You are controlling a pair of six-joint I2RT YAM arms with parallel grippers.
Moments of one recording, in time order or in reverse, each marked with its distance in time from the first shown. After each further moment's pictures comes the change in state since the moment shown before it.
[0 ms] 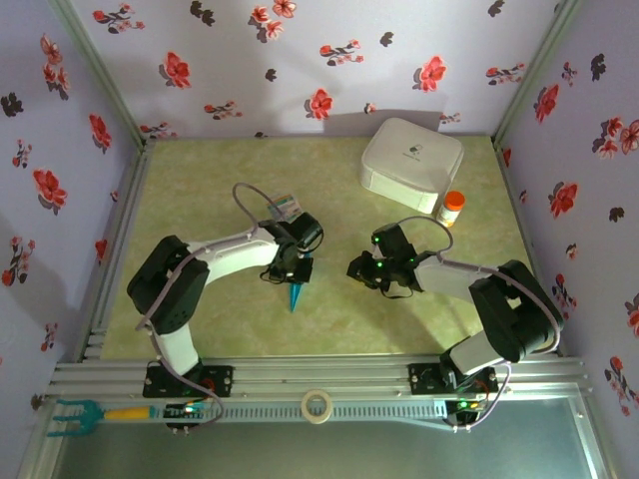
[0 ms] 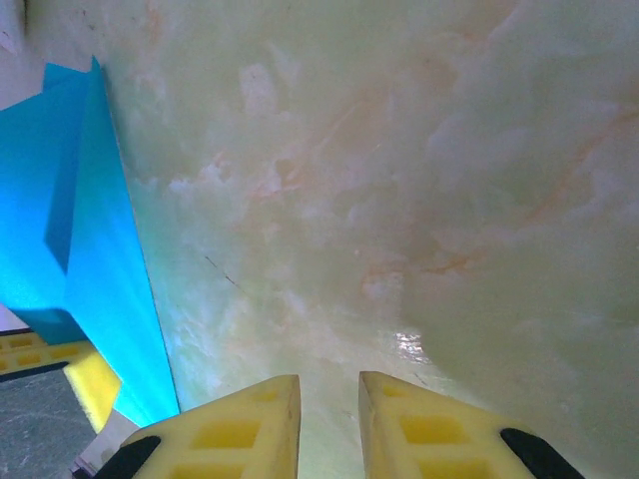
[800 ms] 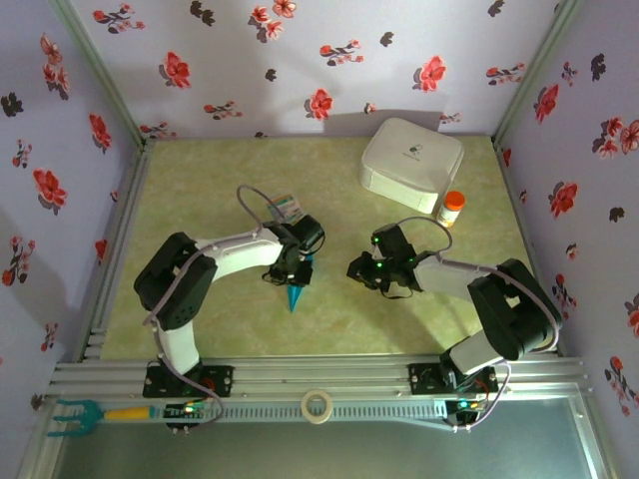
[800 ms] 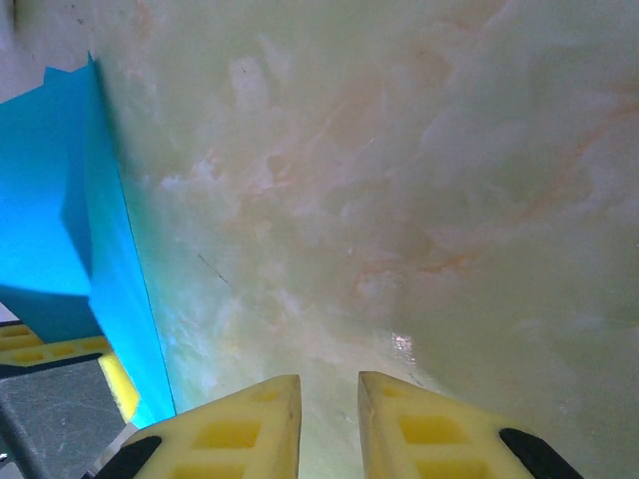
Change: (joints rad) left arm -0.003 0.042 0.001 0.003 0.000 -0.001; right arm 0.000 0.008 0.000 0.000 -0.004 0.000
